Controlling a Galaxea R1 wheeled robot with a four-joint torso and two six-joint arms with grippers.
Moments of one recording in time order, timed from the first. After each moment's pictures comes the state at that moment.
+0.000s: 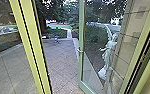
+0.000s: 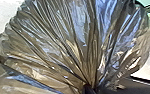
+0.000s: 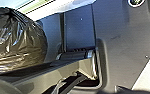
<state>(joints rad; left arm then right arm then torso) 1.50 2.75 -2.33 -0.68 -0.04 0.42 -1.46 2.88 -2.27 -0.82 -0.23 0.95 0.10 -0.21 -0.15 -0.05</state>
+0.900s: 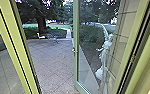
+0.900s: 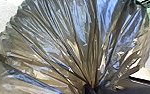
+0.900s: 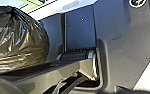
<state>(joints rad) 1.49 2.77 -2.33 -0.68 -0.04 0.42 -1.47 2.89 -2.27 -0.83 -0.22 0.95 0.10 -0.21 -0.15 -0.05</state>
